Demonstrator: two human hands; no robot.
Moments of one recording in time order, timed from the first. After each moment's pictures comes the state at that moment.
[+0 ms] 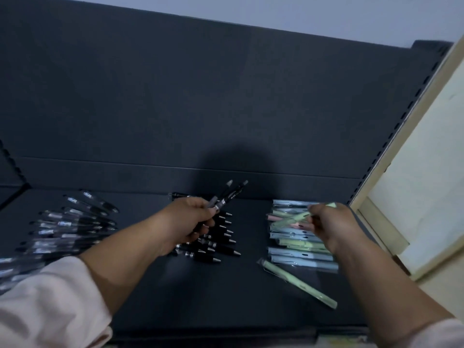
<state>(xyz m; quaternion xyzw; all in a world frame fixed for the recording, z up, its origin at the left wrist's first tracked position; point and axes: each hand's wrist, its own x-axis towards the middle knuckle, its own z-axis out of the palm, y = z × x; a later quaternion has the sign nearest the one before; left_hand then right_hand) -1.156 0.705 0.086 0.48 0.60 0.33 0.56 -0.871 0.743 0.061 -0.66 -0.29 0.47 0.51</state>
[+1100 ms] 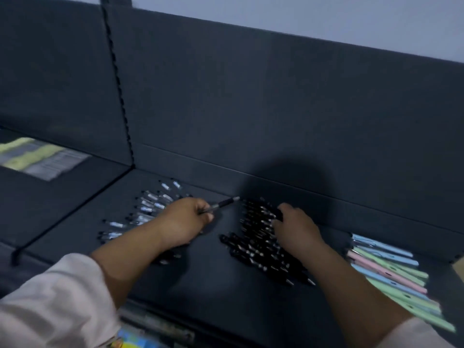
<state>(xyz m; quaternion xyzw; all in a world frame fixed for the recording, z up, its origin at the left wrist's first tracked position) -1.297 0.679 0.069 0.57 0.73 0.27 0.27 -1.076 0.754 0.068 -0.62 -0.77 0.15 0.07</state>
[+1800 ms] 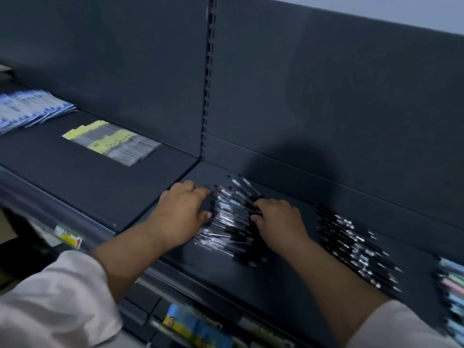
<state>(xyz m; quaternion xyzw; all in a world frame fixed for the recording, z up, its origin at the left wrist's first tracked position) -1.451 0.618 0.055 0.62 0.77 0.12 0.06 -1.263 0.719 0.038 -0.45 -0.89 0.03 0.06</state>
